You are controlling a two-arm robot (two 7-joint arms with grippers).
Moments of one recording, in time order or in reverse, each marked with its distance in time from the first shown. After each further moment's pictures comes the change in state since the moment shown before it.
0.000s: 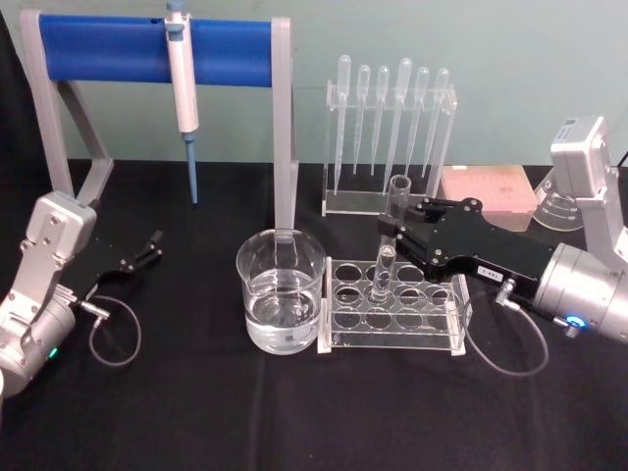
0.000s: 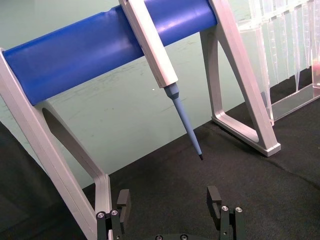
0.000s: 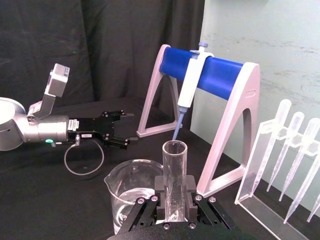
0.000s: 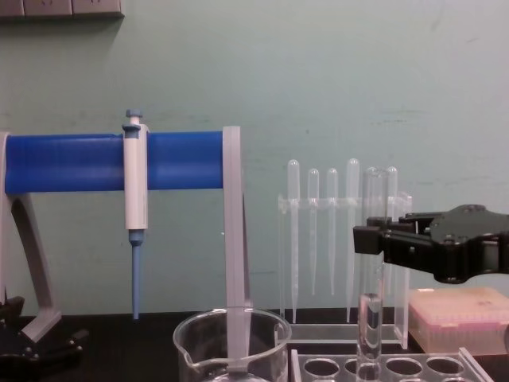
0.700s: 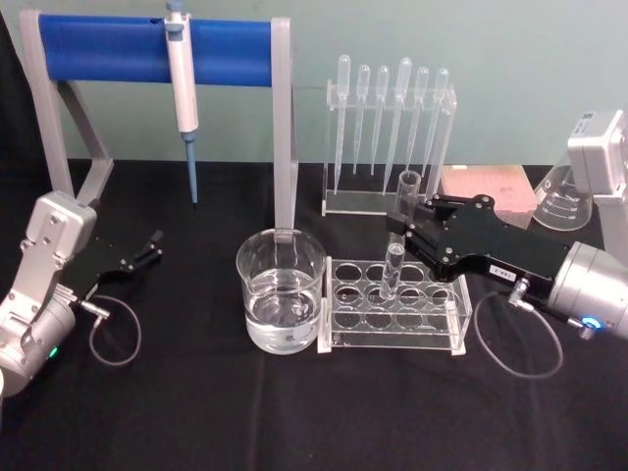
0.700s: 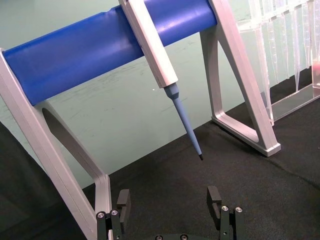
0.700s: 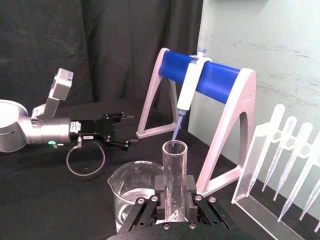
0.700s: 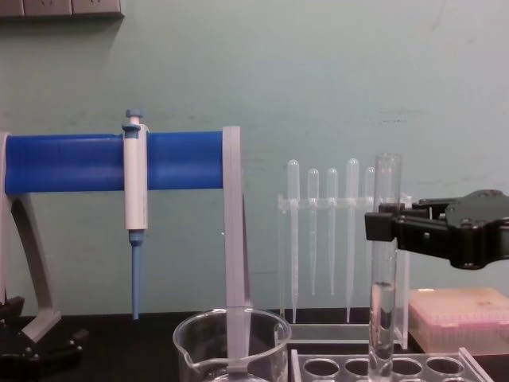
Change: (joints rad) left arm 0.000 0.000 0.000 0.000 0.000 0.000 0.000; right arm -0.027 0.050 0.012 -0.070 0.028 0.018 -0.036
